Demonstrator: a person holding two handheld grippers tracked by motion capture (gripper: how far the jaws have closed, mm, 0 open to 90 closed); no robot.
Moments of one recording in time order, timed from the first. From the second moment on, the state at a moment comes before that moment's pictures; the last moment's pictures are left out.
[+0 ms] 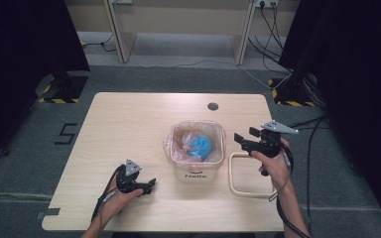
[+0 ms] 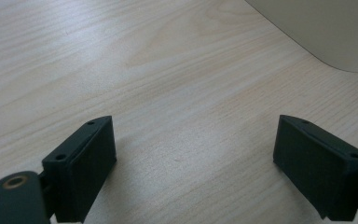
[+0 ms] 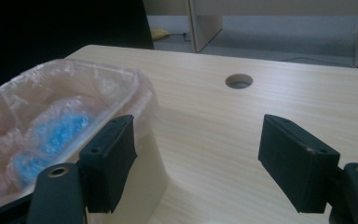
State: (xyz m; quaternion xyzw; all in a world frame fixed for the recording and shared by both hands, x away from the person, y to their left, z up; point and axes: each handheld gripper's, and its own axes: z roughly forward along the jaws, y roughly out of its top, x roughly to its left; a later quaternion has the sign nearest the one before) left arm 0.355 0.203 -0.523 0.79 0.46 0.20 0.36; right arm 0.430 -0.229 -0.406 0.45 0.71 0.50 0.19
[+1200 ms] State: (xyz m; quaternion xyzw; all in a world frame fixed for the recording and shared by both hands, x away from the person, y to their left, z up) left arm 0.354 0.203 -0.523 0.79 0.46 0.20 0.36; right arm 0.467 -0.154 -0.406 0.36 0.78 0.45 0.23
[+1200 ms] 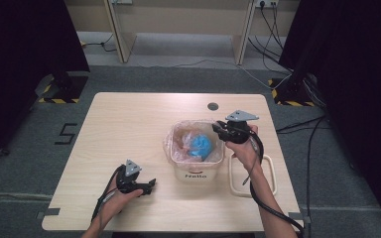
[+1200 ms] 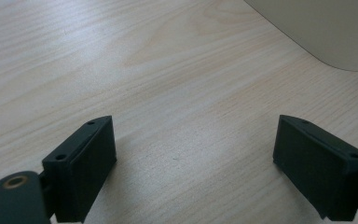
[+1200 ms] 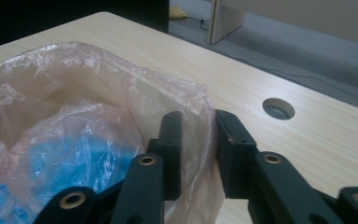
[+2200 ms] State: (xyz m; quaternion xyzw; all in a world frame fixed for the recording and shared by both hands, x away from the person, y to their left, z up) left arm 0.322 0.153 -0.440 0.78 0.34 0.20 0.48; right arm 0.461 -0.149 -0.378 0.32 0.75 0.52 0.24
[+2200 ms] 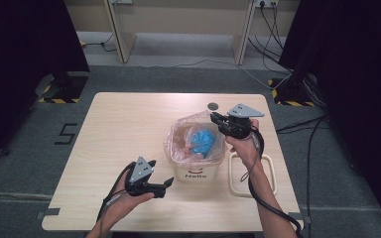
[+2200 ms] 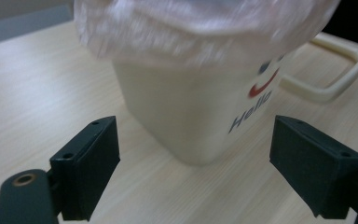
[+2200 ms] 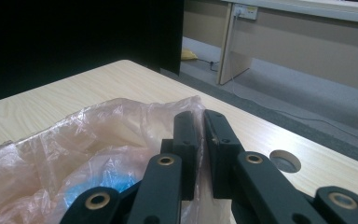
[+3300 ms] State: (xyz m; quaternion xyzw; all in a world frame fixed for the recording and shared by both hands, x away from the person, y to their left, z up) left arm 0.345 0.112 -0.408 0.78 0.31 0.23 0.50; right arm 0.460 -0.150 -0.374 0.32 0.75 0.53 0.23
